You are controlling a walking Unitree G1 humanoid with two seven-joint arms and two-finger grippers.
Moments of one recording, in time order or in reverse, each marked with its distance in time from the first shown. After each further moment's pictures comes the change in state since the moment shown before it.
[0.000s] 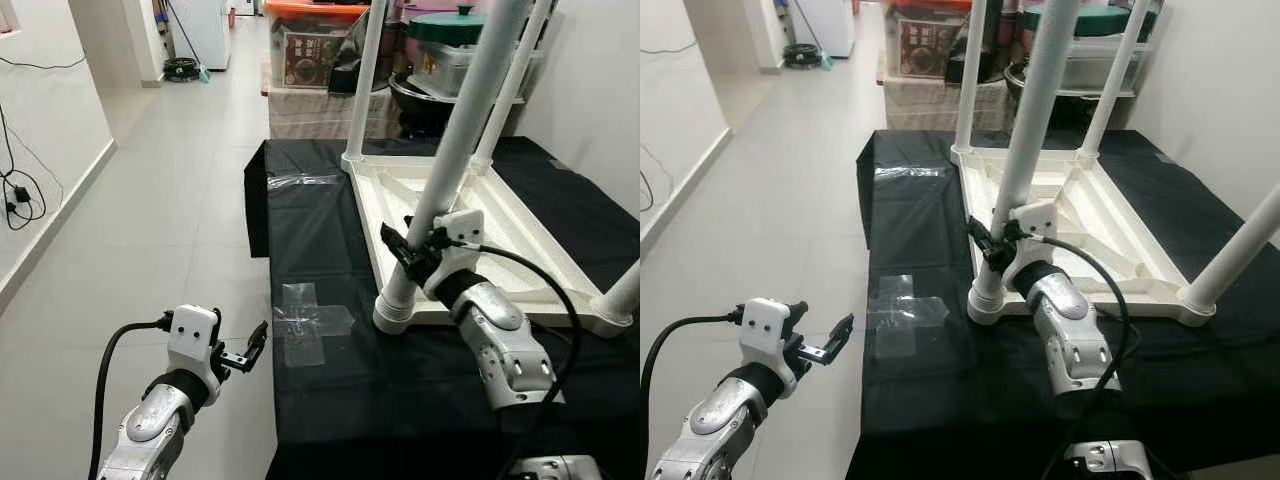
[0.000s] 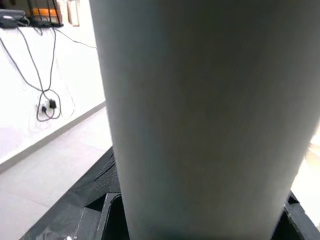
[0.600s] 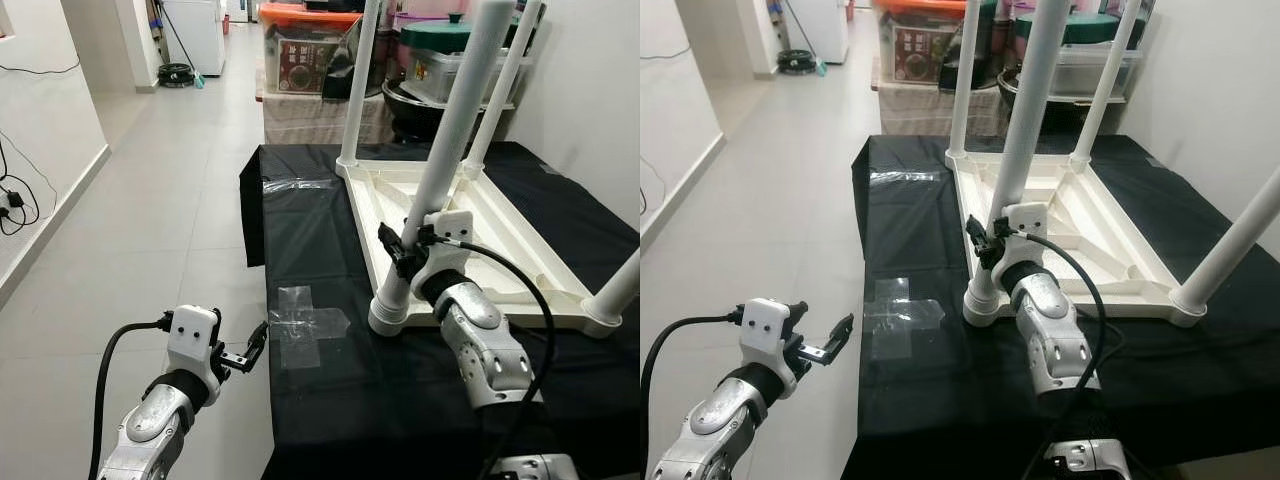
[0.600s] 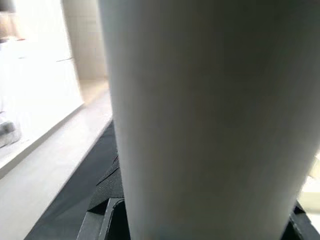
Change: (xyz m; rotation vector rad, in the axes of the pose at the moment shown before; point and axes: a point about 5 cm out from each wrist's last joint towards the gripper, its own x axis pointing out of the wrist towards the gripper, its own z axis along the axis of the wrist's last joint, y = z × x) left arm 0.000 0.000 0.000 -0.001 0.001 0.002; right arm 0.006 0.004 -0.014 0.126 0.052 -0.306
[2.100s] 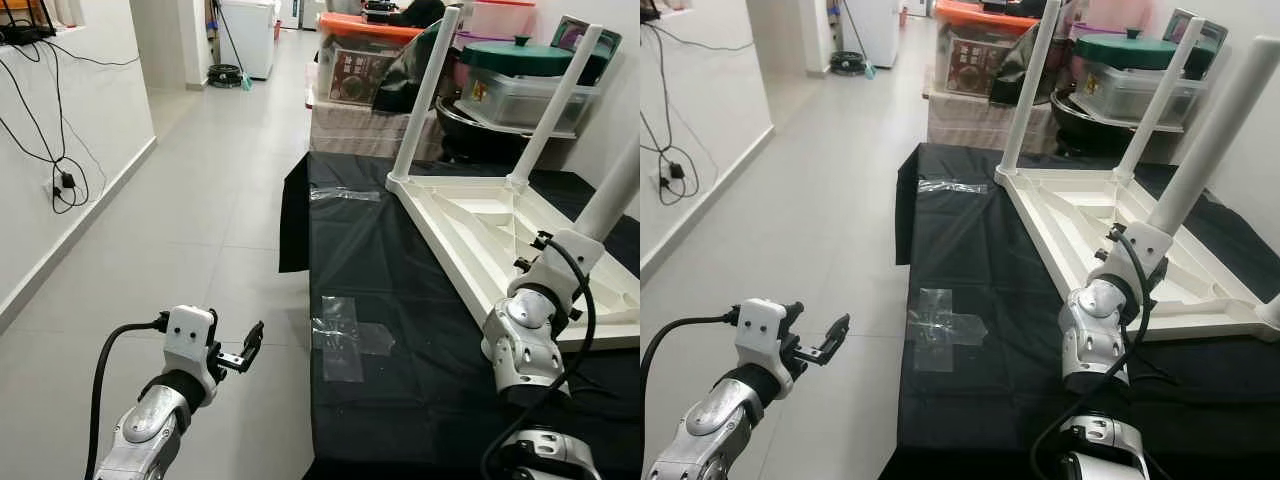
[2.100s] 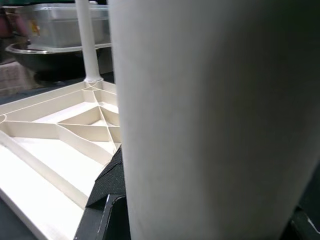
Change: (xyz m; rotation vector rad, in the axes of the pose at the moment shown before) left arm 0.000 0.001 -0.001 -0.003 -0.002 0.012; right arm -0.024 -0.110 0.003 -0.034 -0.016 -1.036
